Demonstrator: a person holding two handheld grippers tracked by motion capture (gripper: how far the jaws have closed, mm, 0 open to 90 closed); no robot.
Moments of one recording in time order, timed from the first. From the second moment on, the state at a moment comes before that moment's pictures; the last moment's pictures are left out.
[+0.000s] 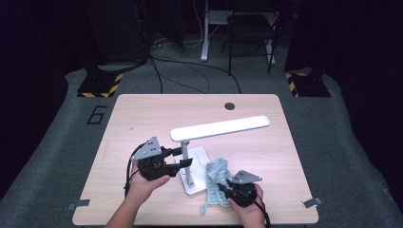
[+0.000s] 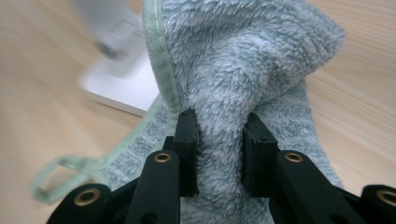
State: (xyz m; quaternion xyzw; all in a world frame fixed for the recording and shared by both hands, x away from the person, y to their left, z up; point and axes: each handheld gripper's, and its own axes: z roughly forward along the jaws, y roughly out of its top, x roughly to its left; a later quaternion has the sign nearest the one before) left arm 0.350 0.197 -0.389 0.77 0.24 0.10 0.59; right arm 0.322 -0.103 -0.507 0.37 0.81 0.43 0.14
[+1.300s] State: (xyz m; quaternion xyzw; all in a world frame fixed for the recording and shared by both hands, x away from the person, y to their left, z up) left arm 0.350 0.196 -0.389 0.77 0.22 0.08 0.59; right arm 0.332 -0.123 -0.512 0.41 0.80 0.41 0.18
